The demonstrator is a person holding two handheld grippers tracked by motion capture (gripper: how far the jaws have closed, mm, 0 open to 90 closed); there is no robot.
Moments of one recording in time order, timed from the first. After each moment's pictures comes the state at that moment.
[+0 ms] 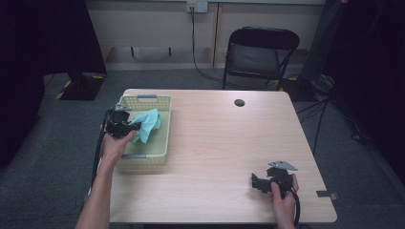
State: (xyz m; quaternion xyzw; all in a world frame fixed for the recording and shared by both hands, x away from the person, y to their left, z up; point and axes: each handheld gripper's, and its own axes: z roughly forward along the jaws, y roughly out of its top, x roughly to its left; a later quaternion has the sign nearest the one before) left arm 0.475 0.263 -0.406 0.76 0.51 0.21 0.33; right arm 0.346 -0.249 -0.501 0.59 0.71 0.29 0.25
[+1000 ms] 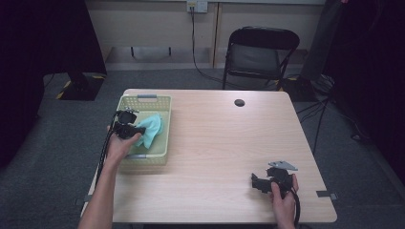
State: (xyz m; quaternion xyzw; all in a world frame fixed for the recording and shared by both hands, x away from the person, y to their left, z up) left arm 0.490 0.255 -0.423 0.79 0.52 0.16 0.29; right arm 0.346 -0.249 -0.501 0.59 0.71 0.29 0.25
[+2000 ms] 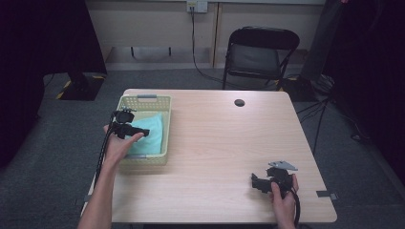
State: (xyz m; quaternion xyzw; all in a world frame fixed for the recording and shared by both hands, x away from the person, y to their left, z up) left arm 0.490 0.258 -0.424 0.76 0.56 0.17 0.28; right arm 0.346 -0.249 -0.501 0.59 0.71 0.29 0.25
